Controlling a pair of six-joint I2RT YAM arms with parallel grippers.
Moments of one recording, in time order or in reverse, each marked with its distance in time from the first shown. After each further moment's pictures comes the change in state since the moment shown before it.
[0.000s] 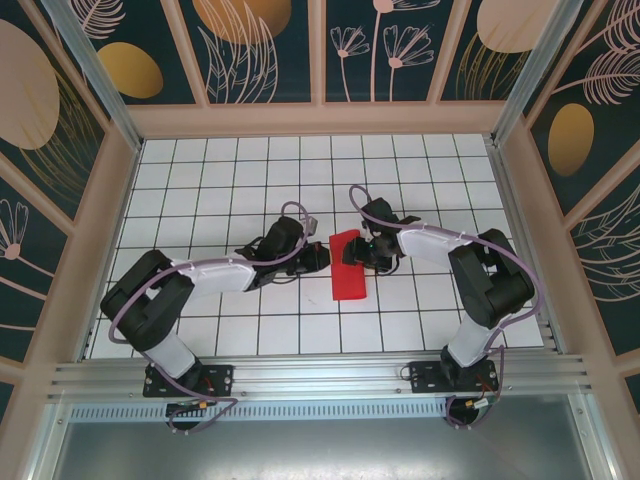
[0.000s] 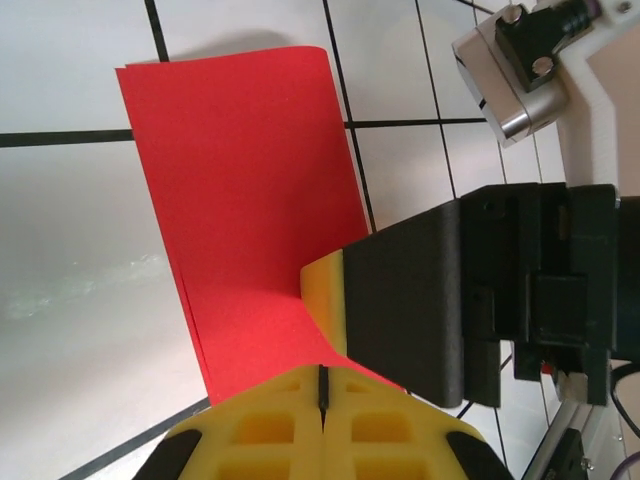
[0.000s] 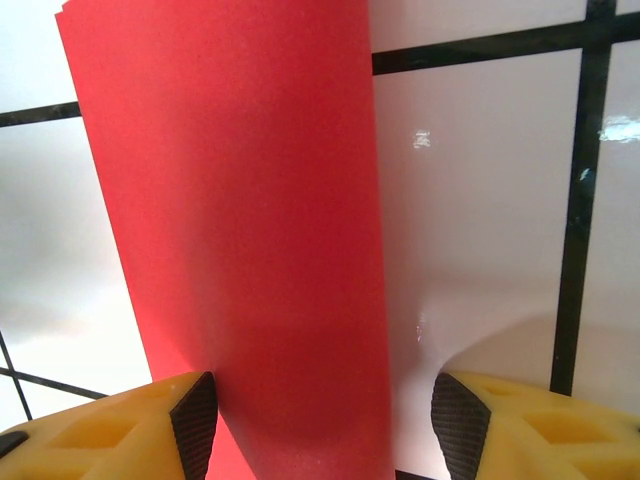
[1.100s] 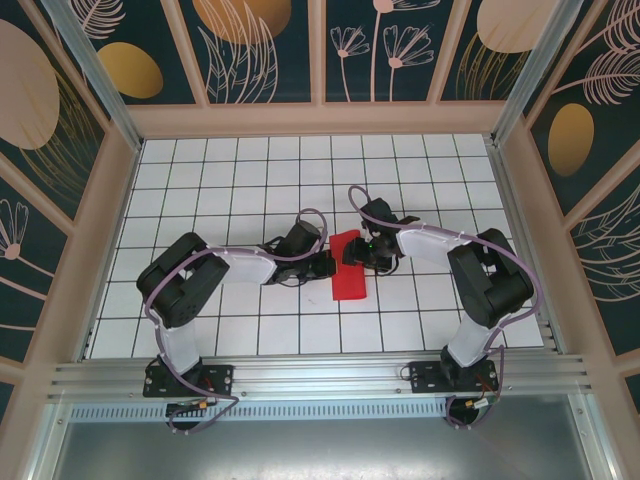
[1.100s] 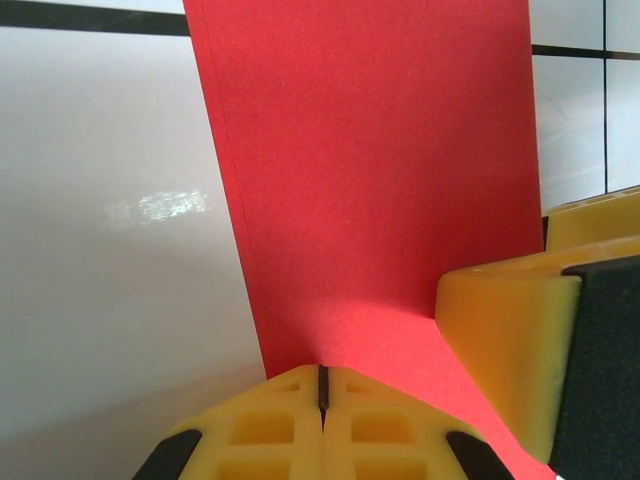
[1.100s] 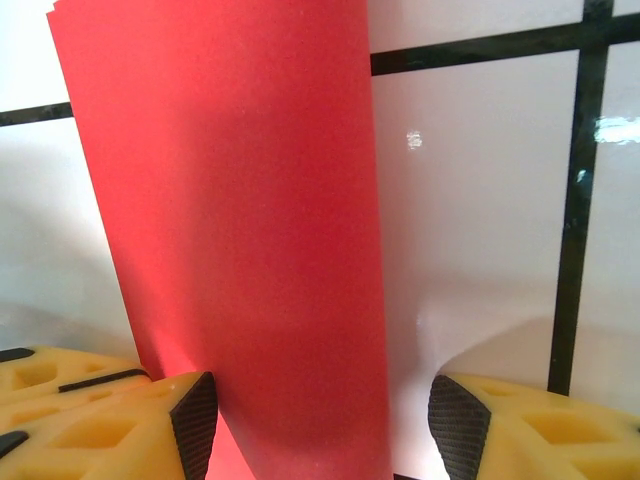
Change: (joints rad) left arm -0.024 0.211 0.106 -0.076 -0.011 0.005; right arm 0.004 0.006 0.002 -0.001 0.011 0.000
